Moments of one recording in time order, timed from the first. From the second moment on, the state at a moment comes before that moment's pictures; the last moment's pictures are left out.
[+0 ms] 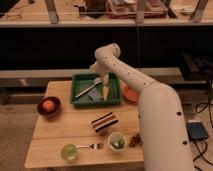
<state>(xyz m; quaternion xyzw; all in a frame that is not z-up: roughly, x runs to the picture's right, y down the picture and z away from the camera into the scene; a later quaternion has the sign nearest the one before) -0.039 -0.091 0.934 -0.12 -0.17 -0.32 0.92</state>
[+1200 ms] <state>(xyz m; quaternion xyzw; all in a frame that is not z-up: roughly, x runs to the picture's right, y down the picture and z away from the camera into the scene) -0.059 -0.052 0.950 -0.10 -0.14 -0.43 0.88</state>
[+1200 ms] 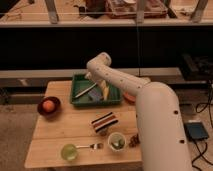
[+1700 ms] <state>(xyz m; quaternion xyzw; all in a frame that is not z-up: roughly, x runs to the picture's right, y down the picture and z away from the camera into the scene) -0.059 -0.054 0.949 -0.09 -0.15 -0.51 0.84</state>
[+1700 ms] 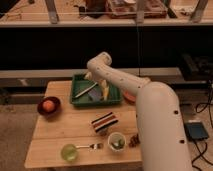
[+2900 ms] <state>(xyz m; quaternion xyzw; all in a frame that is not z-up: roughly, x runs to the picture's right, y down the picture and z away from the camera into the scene) -0.080 -0.056 0.995 -0.10 -0.15 -0.55 0.81</state>
